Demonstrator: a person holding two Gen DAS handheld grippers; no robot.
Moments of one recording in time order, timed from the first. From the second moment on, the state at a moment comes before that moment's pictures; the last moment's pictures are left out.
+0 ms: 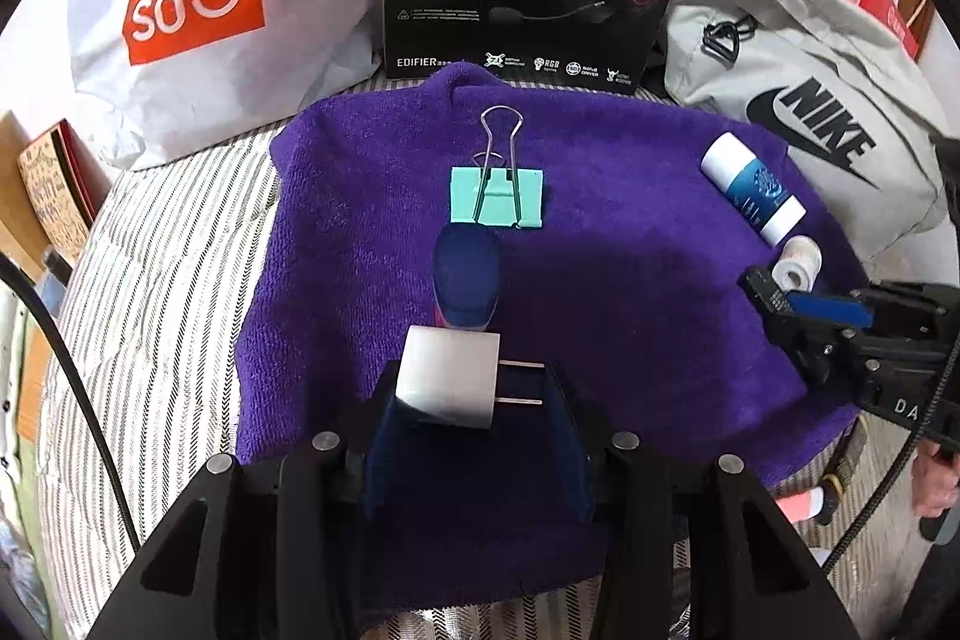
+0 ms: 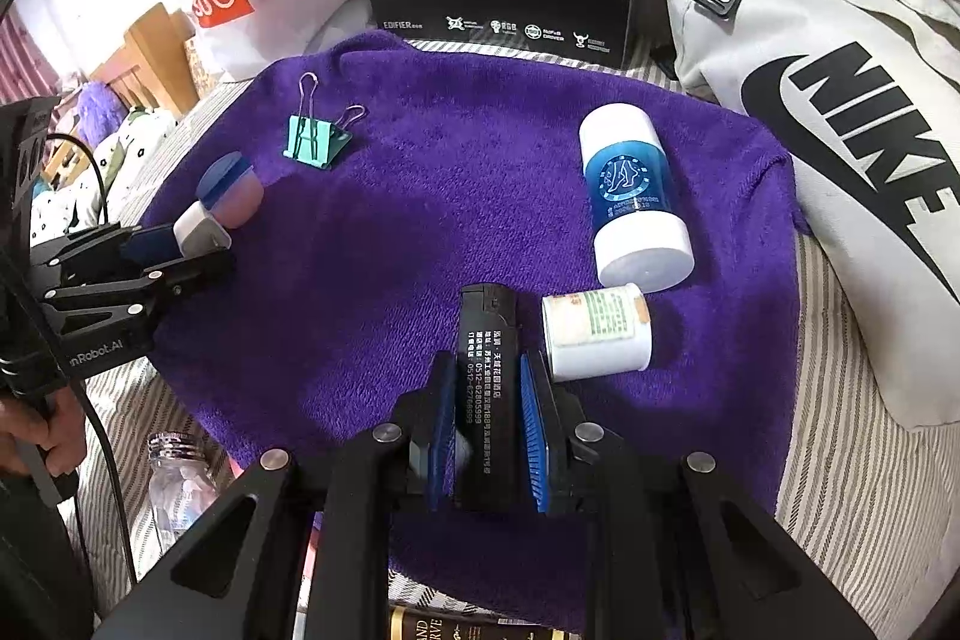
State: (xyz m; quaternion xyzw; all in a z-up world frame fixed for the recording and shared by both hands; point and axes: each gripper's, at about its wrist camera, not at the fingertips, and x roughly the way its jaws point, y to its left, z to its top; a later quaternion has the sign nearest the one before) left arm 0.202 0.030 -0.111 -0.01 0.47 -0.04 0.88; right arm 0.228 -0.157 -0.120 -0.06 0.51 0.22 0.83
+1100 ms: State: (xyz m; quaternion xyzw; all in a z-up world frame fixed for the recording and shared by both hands) left arm 0.108 -0.018 -0.095 -0.03 0.49 -0.04 0.87; right arm 0.117 -0.235 -0.065 0.01 0.48 0.17 0.86
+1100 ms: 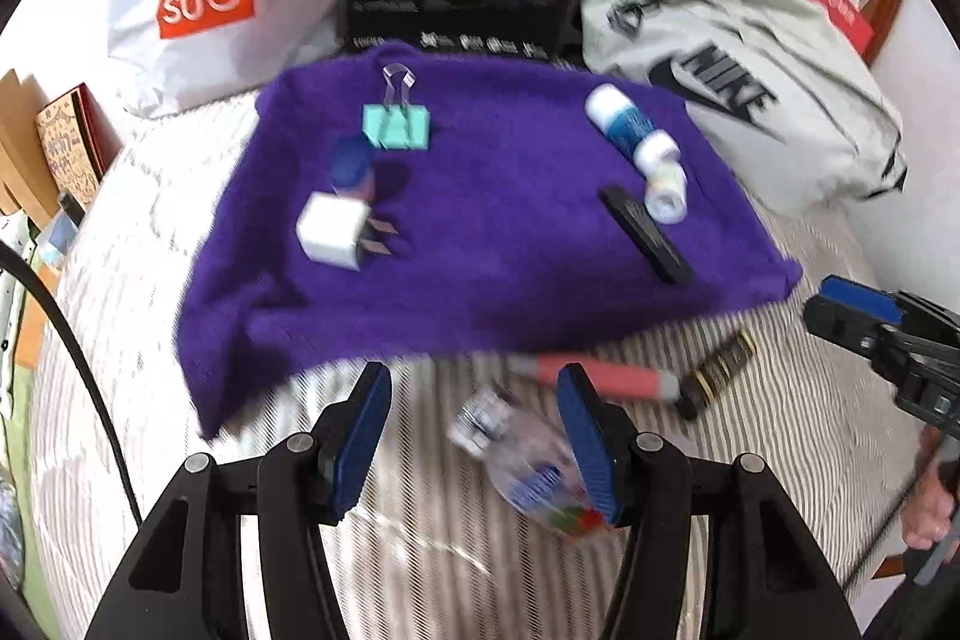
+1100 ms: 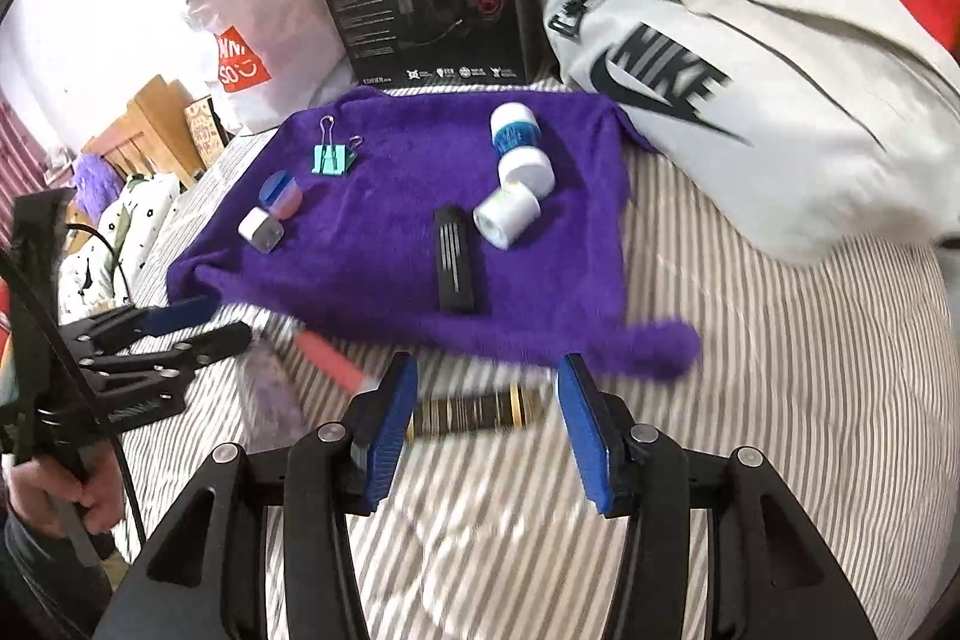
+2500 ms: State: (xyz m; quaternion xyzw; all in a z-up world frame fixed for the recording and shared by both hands) left arm 0.075 -0.004 -0.121 0.04 0.50 -0.06 0.86; right arm 0.105 -0.218 -0.116 0.02 0.53 0.16 0.83
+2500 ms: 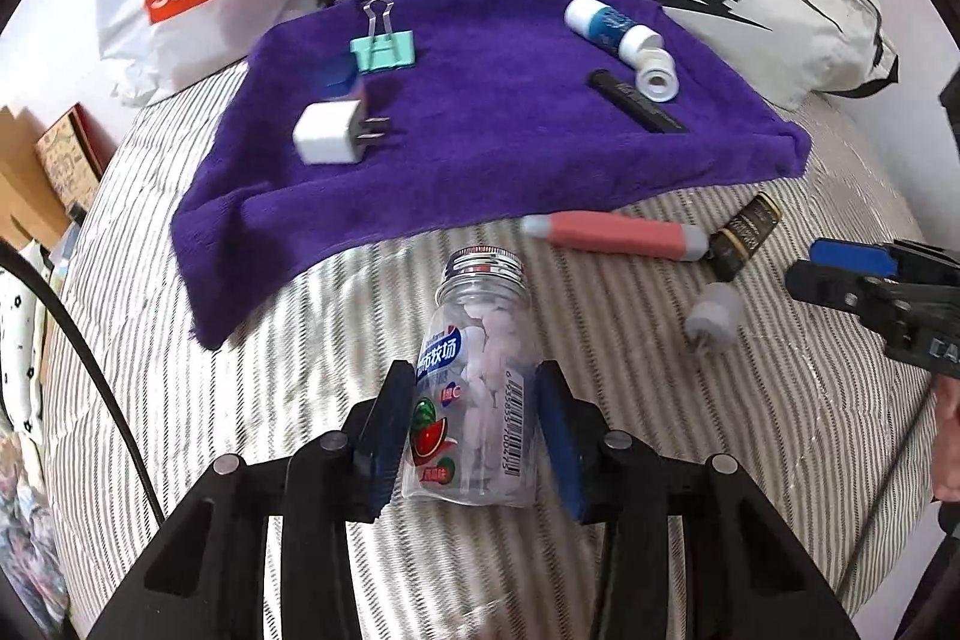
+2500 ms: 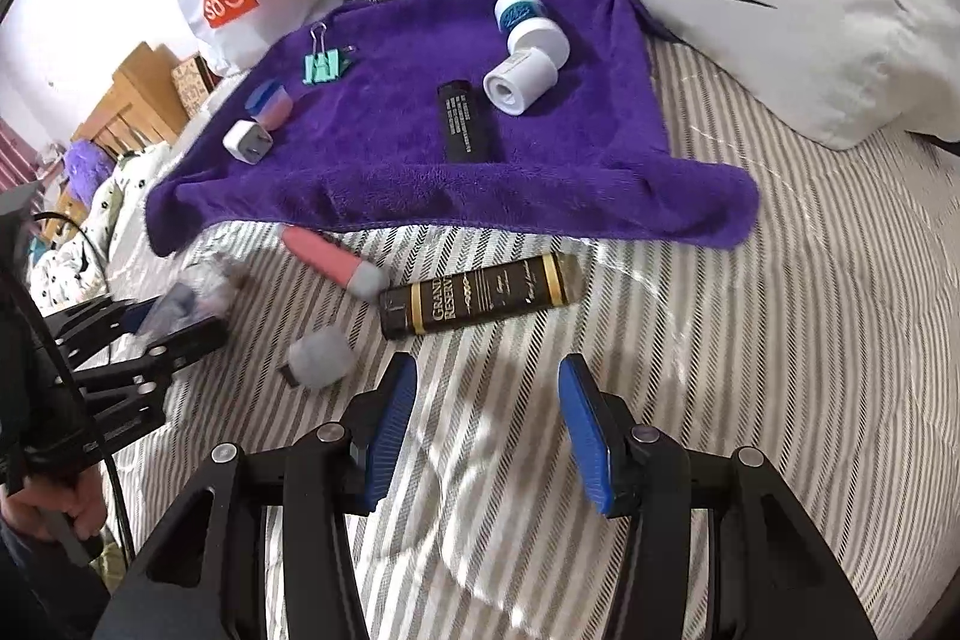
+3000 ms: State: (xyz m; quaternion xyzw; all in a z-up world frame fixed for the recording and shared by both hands) left arm 0.073 0.007 -0.126 0.01 0.50 -0.07 0.86; right arm 0.146 -0.192 -0.124 0.03 0.53 0.09 0.84
